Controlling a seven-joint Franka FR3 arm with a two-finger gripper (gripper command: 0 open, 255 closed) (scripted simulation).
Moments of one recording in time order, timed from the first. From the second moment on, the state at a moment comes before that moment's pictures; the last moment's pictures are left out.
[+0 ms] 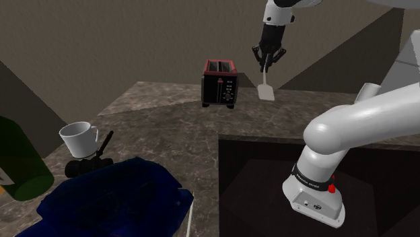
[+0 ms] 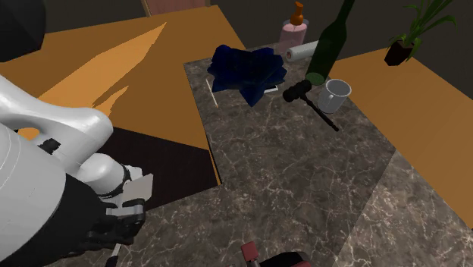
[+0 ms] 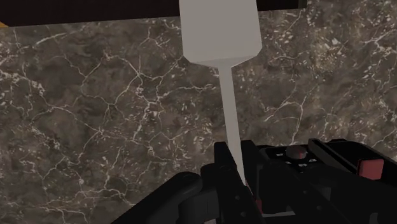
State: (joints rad) arm -0.28 -0.78 -0.04 -2.36 -0.07 1.64 0.67
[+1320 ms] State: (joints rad) arm -0.29 -0.80 -0.05 -2.65 -0.08 1.90 0.68
